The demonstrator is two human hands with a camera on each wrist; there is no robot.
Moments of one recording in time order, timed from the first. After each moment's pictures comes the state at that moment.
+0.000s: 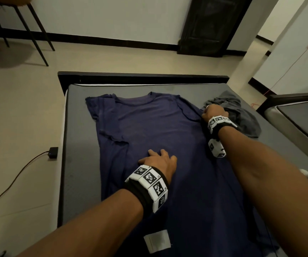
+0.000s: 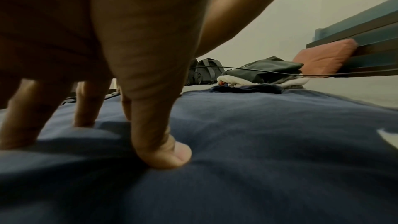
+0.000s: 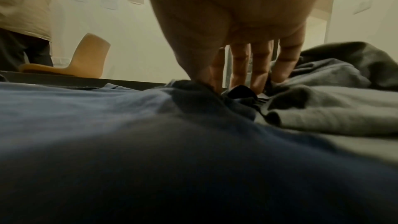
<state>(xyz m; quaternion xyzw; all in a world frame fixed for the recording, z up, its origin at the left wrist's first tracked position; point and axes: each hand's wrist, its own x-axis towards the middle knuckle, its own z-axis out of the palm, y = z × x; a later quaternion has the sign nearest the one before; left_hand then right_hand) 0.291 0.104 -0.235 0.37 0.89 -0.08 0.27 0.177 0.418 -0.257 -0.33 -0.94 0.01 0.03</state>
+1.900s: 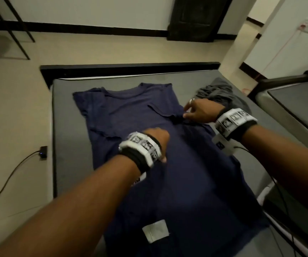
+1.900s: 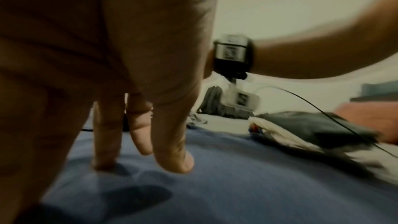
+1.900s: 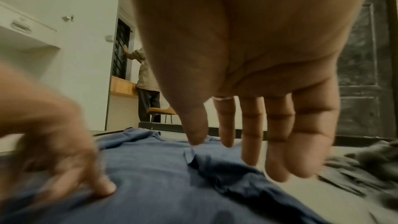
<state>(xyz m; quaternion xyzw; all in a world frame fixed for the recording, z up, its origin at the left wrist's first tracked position) 0.236 0.121 -0.223 0.42 0.88 0.01 0.22 0.244 0.338 -0.182 -0.11 -0.98 0.05 -0.13</state>
